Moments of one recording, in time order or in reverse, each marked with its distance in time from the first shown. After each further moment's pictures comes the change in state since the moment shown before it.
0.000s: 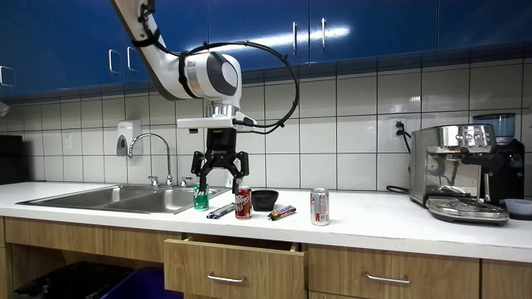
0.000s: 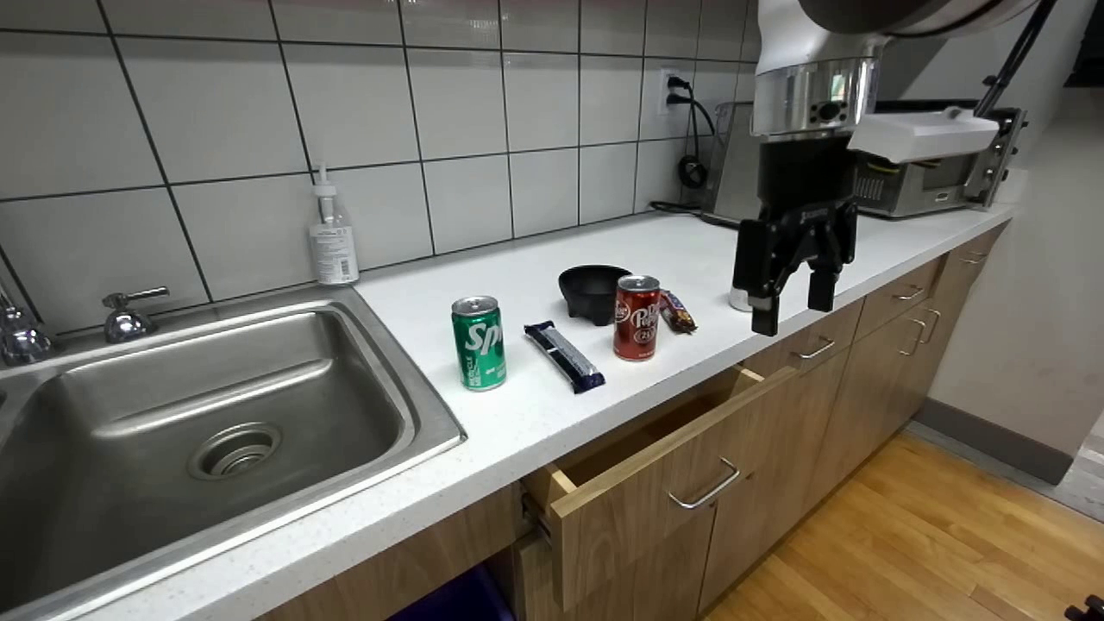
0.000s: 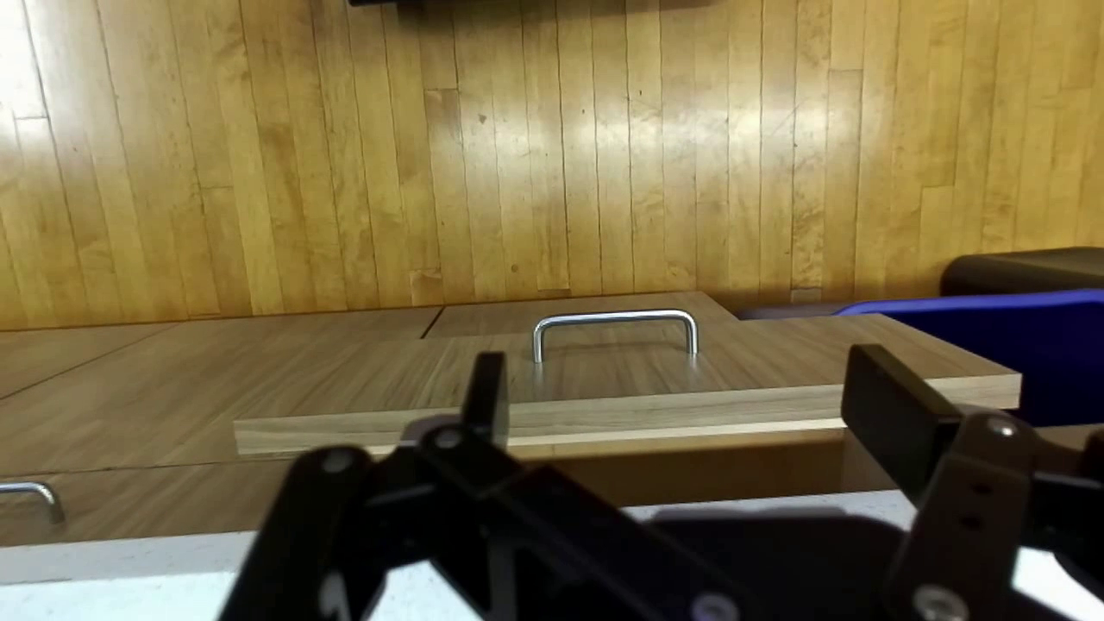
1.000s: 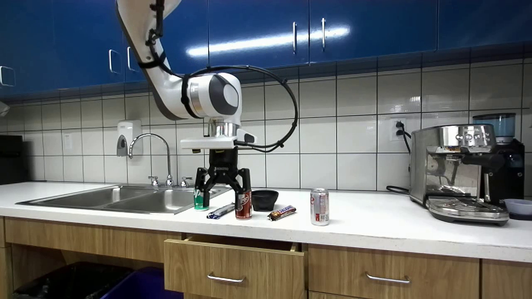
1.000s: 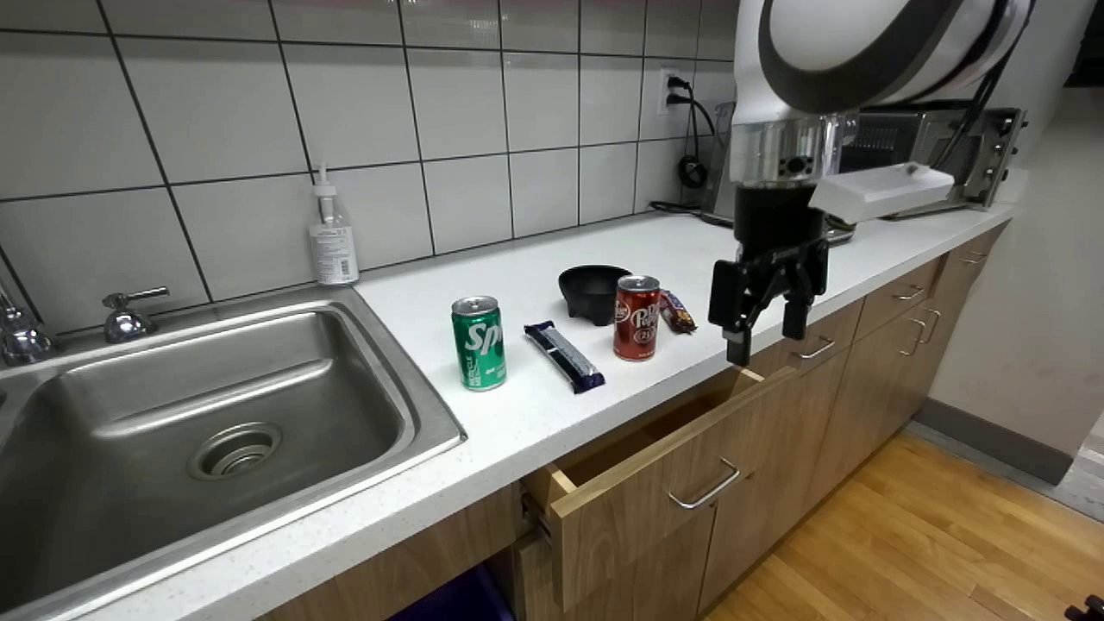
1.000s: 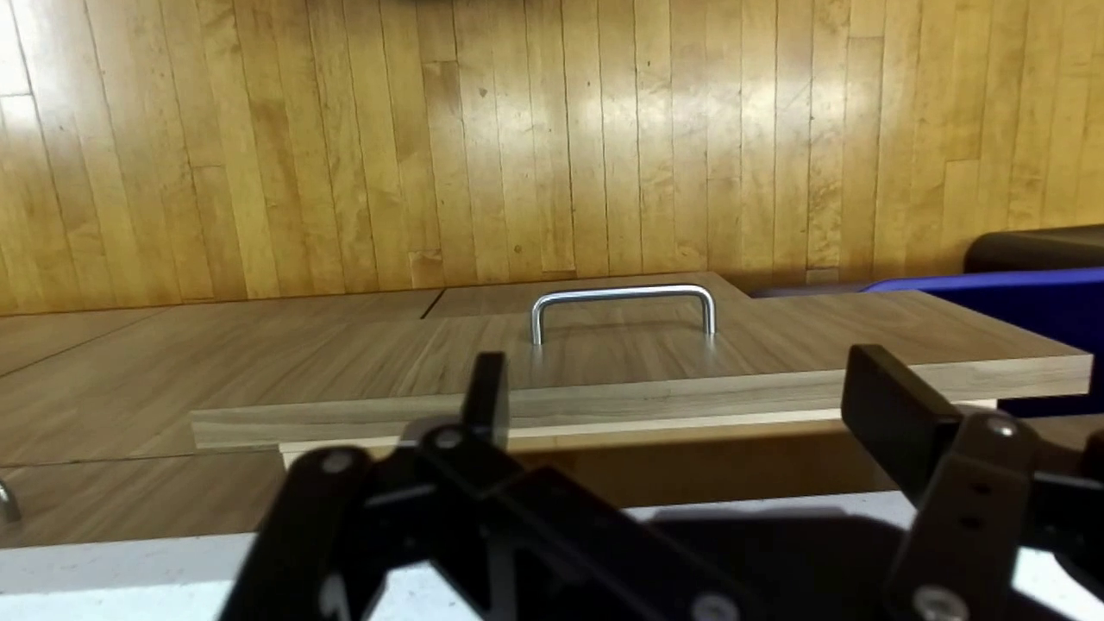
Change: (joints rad) arm 0.001 0.103 0.007 0.000 -0.005 0.127 0.021
